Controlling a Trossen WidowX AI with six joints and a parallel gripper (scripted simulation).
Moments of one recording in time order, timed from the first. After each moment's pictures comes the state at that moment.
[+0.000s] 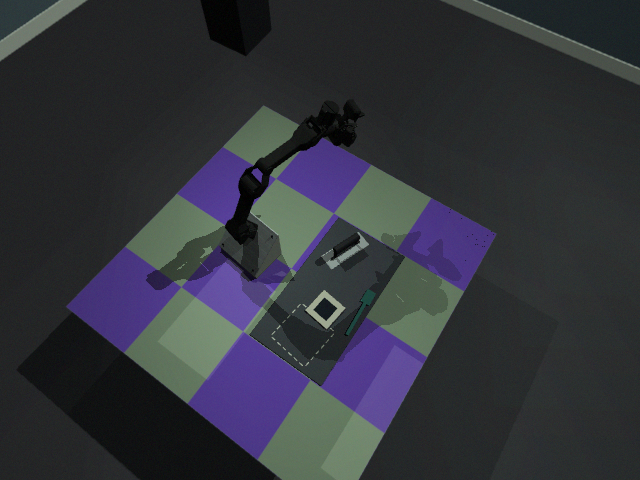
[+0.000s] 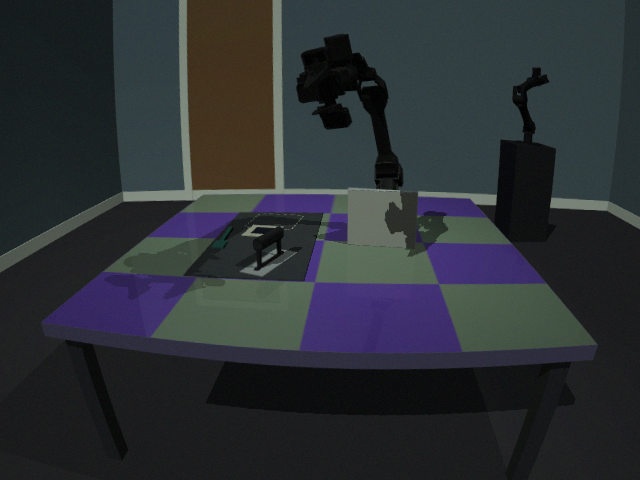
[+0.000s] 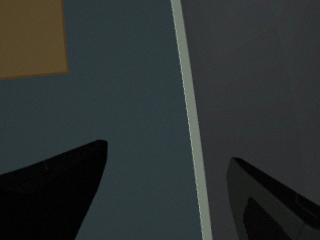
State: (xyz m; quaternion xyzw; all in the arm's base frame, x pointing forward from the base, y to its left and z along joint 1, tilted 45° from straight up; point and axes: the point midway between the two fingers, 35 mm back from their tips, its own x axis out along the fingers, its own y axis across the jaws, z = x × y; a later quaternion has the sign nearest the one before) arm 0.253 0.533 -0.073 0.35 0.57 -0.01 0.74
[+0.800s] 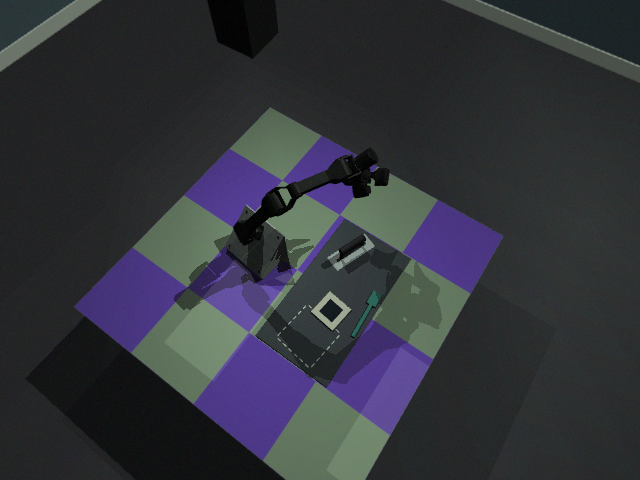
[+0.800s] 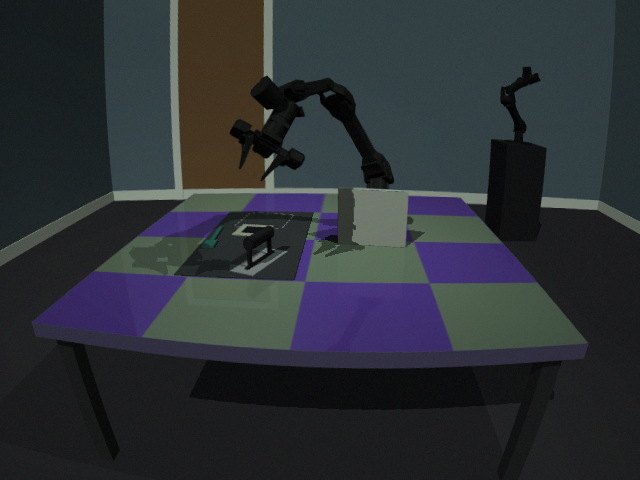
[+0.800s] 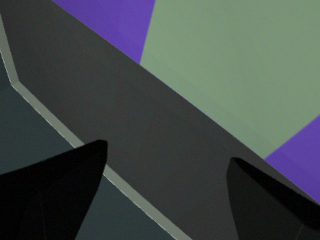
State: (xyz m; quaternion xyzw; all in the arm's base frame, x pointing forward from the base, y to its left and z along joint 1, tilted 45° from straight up) arm 0.353 0.346 -0.140 0.42 0.45 -0.39 0.69
